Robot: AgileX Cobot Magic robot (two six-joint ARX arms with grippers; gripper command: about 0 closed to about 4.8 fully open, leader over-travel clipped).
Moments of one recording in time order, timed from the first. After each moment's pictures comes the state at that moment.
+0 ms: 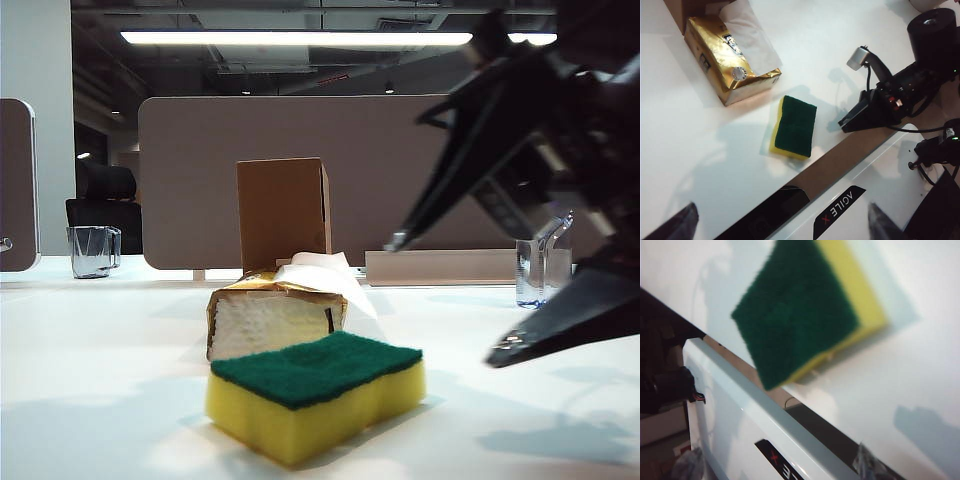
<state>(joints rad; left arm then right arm) -0.07 0.75 1.17 -1.30 0.72 0.14 0.55 1.23 0.59 -0.38 -0.71 0.63</state>
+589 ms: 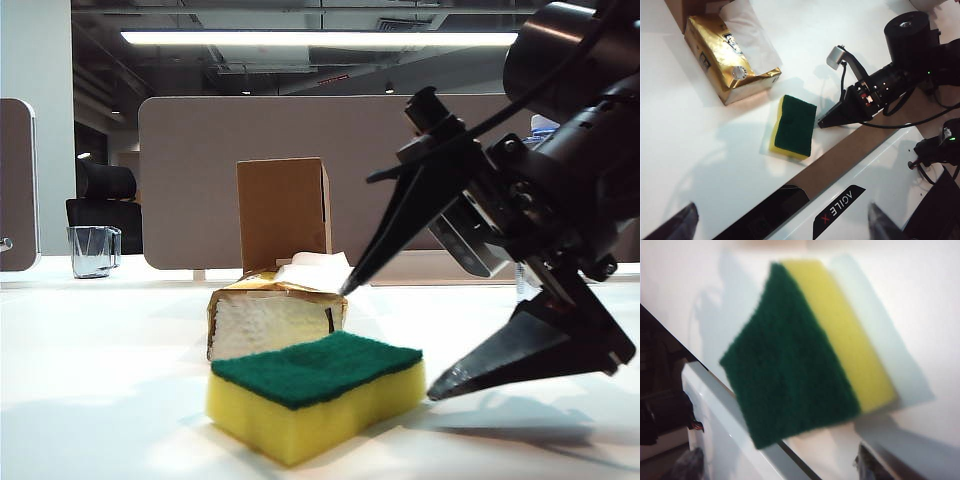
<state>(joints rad) -0.07 0.75 1.17 -1.31 0.72 0.14 0.57 1.40 0.59 -0.15 -0.69 0.71</state>
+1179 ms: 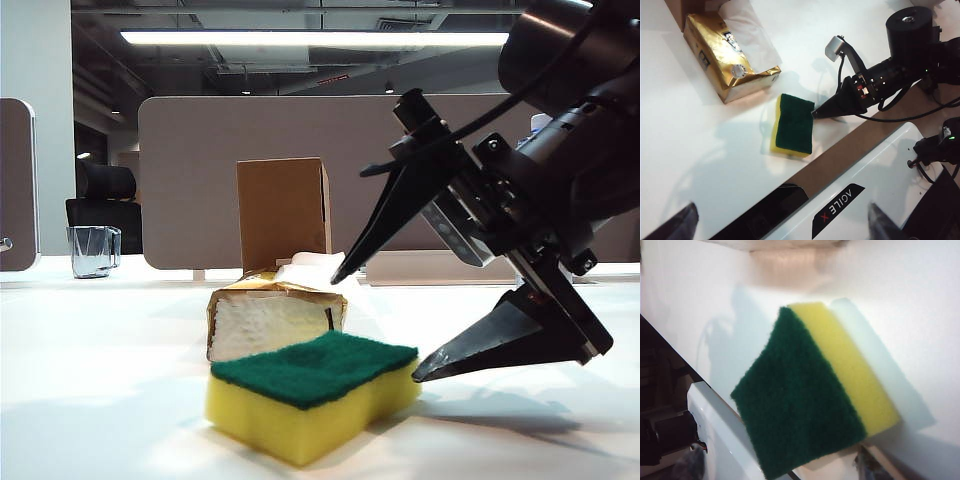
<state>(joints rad) -0.07 0.75 1.17 -1.31 0.72 0.14 0.57 1.41 0.59 -0.06 -0.65 0.75</state>
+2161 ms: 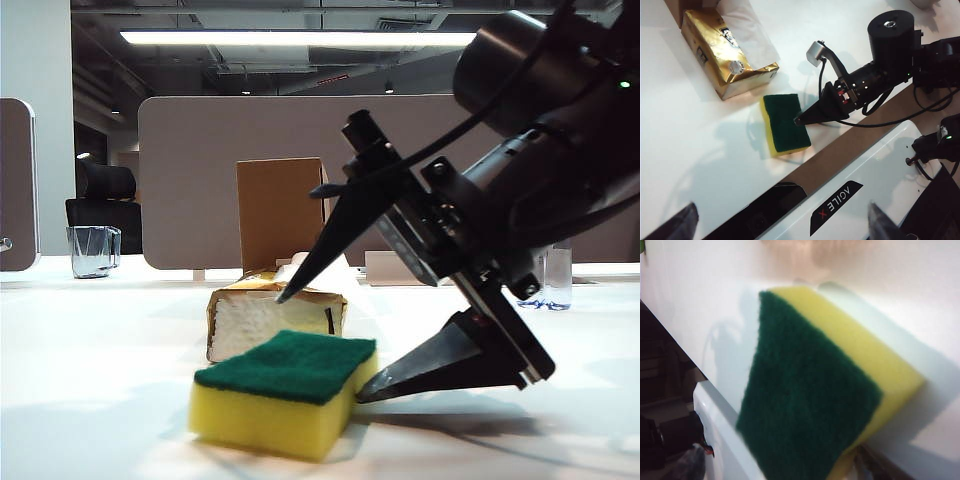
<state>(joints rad) -0.07 0.73 1.17 -1.33 0.72 0.14 0.65 1.53 0.62 0.07 -0.65 0.83</state>
